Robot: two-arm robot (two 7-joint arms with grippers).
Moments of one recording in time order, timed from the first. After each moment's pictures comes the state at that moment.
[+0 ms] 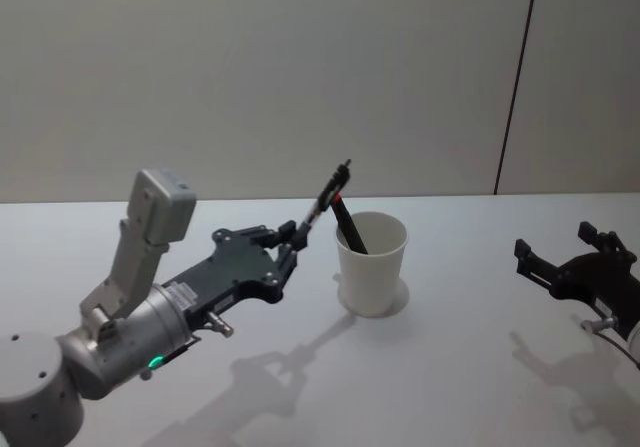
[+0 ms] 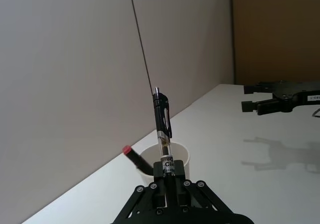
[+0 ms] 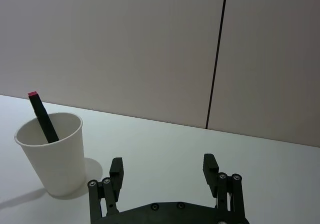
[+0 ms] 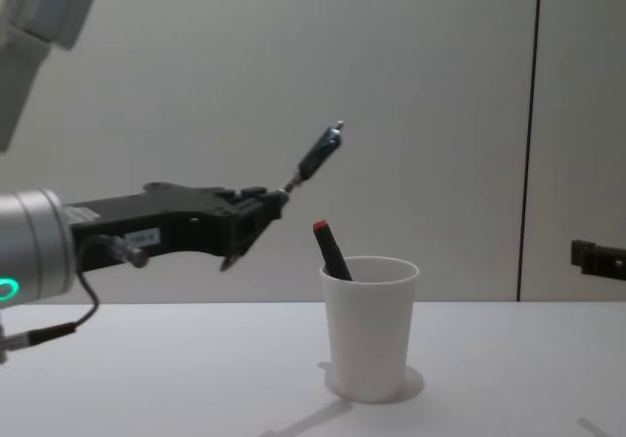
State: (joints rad) left arm -0.27 0.42 0.29 -1.56 -0.37 0.05 -0.53; right arm 0.11 0.36 -0.17 -1.62 0.33 0.16 0.14
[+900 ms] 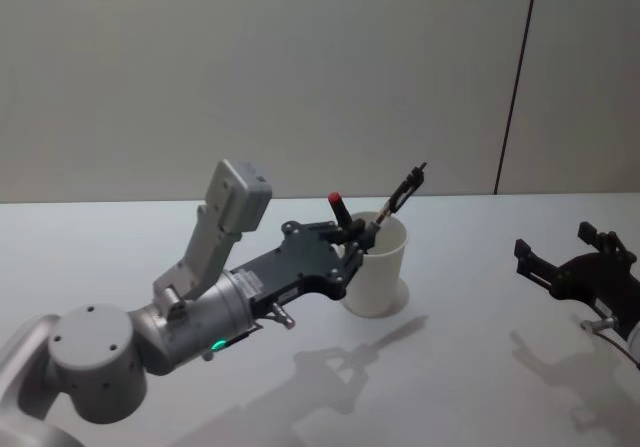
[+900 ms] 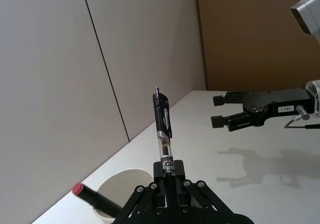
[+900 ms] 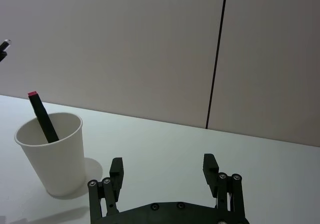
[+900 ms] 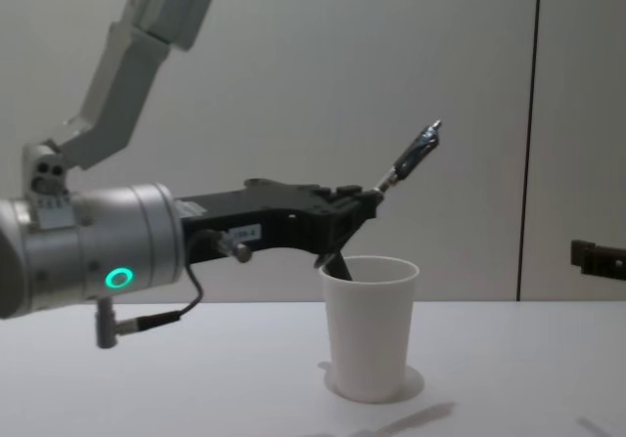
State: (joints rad) left arm -0.38 0.32 0.36 -1.45 -0.30 0.04 -0.62; right arm 0.11 0.36 -0.17 -1.62 0.33 0.16 0.14
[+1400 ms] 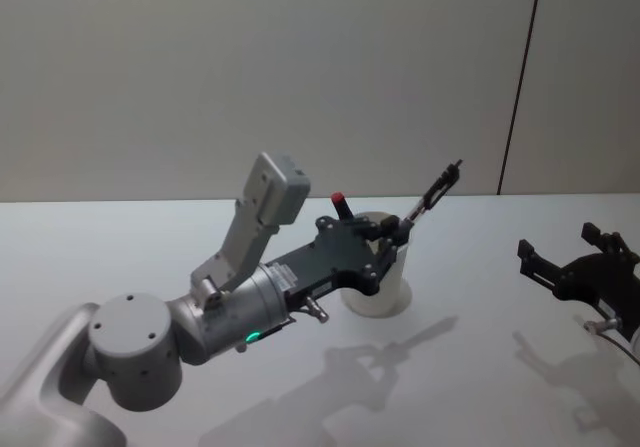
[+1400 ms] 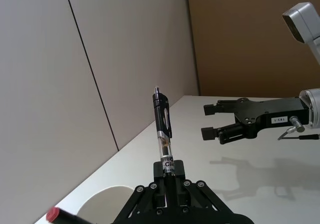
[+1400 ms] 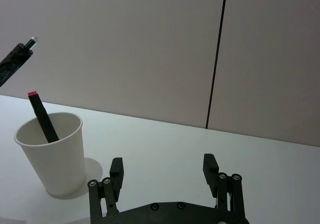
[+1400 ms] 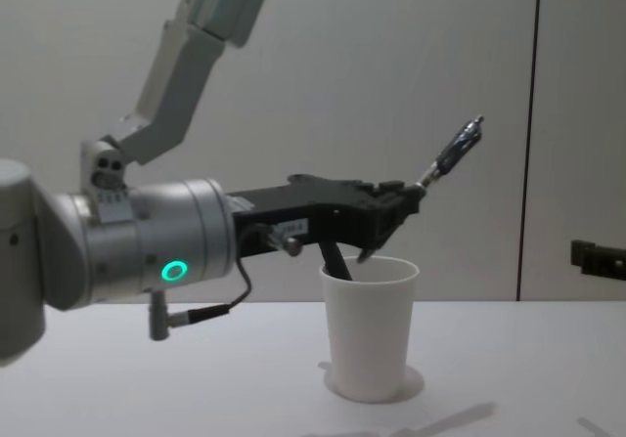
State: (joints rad) left arm -0.42 0.27 0.40 -1.40 -0.28 0.03 -0.63; right arm 0.11 0.36 -0.17 -1.62 0.33 0.16 0.14
